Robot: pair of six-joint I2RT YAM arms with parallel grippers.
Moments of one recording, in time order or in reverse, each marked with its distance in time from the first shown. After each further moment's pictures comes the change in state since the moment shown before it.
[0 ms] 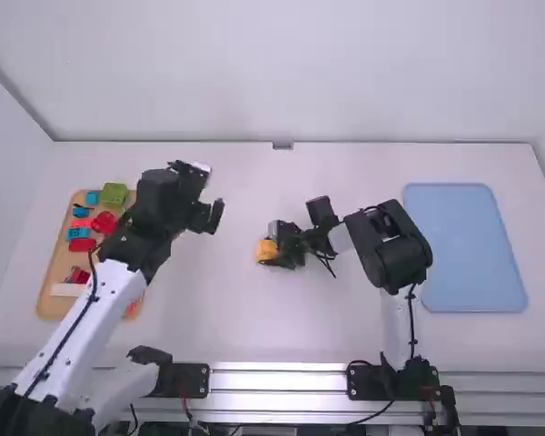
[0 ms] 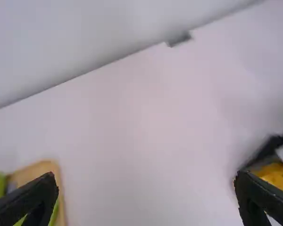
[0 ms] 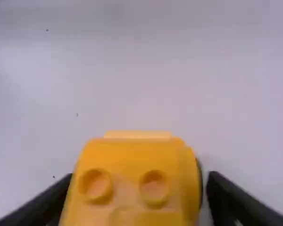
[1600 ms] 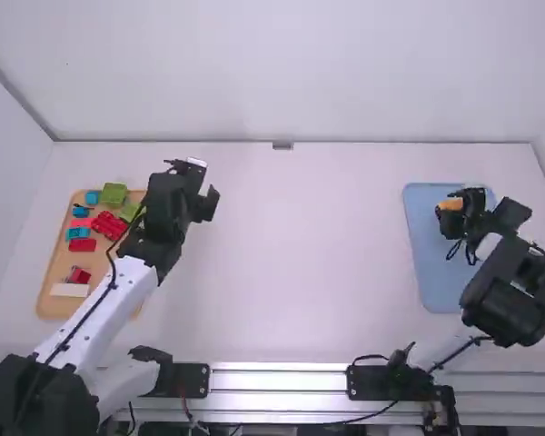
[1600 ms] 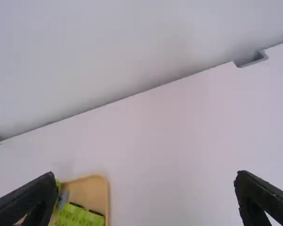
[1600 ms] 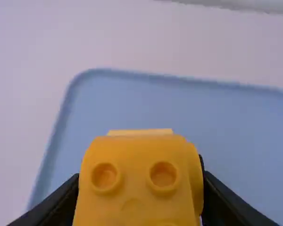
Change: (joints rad) left arm 0.000 0.095 -0.115 0.349 -0.173 0.113; right arm -1.018 -0.310 -0.054 -0.079 0.475 0.378
